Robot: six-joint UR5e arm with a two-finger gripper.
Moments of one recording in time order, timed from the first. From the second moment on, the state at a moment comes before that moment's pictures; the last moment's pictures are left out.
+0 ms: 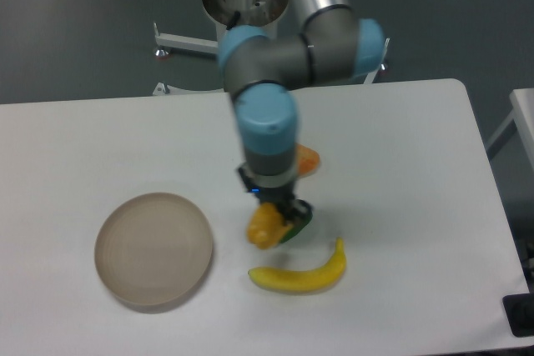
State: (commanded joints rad) arm 1.98 -2.10 -1.22 -1.38 1.57 0.72
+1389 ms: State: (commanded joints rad) arm 1.82 -2.19 -1.27 -1.34 1.54 0.48
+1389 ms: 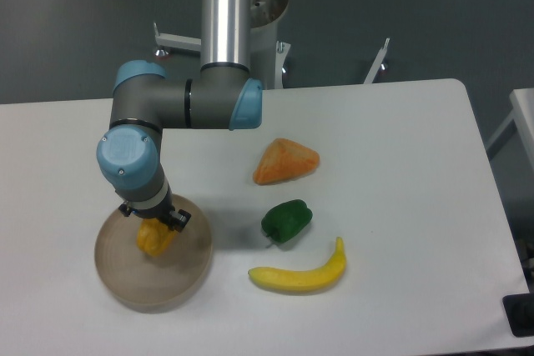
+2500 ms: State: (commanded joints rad) arm 1.83 -2.18 -1.25 -1.34 1.55 0.50
